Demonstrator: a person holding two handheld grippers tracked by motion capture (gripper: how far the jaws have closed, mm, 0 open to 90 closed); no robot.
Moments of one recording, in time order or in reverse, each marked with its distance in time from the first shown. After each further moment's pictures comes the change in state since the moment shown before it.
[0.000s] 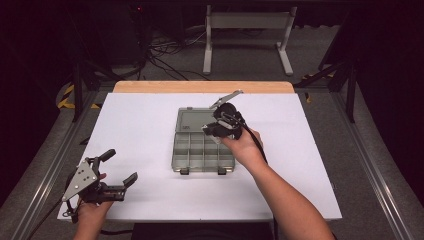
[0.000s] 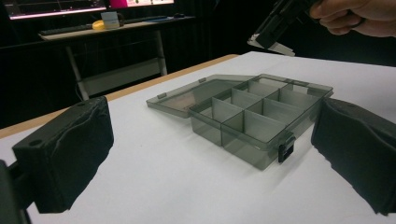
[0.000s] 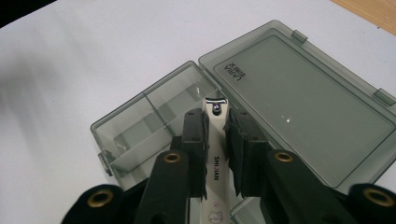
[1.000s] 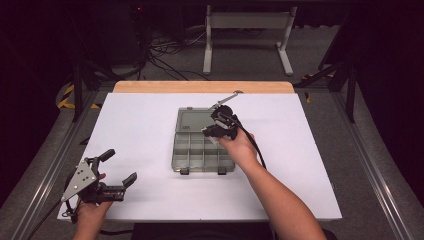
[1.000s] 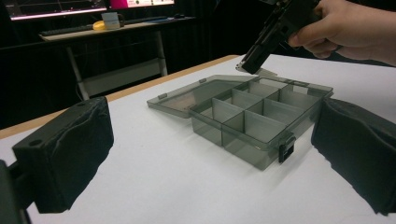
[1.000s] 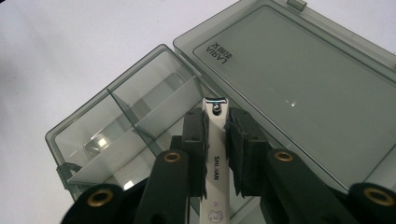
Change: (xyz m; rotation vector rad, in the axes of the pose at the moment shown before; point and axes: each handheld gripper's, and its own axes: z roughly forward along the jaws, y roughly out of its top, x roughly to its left) left arm 0.000 0.000 -0.001 -0.003 -0.002 -0.002; right arm -0.019 -0.010 0.037 0.042 0.002 0.088
